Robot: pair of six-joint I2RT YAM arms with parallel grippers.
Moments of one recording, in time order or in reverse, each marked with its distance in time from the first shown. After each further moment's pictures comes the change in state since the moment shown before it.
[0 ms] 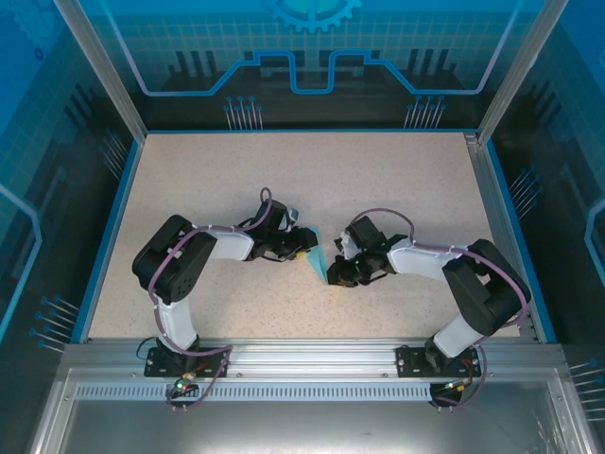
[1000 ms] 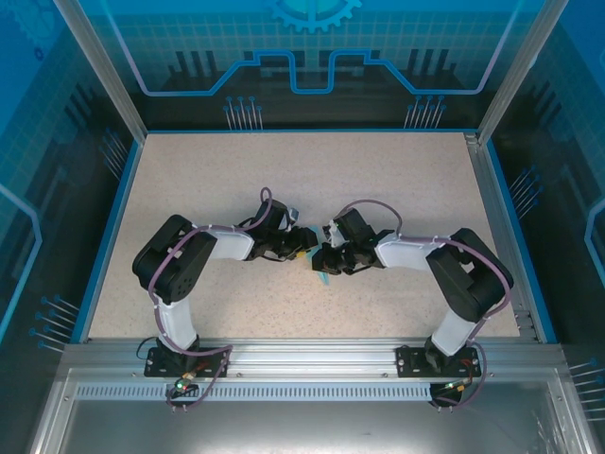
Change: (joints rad) left arm 0.000 0.001 0.005 -0.007 0.000 0.000; right arm 0.037 0.121 0.095 0.188 0.024 0.113
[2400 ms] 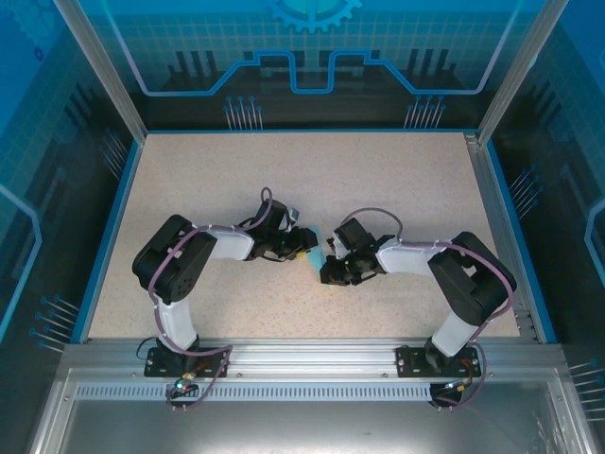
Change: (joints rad) left arm 0.000 0.000 0.001 -0.004 0.003 0.016; right arm 0.019 -0.034 -0.058 -0.114 0.081 -0.078
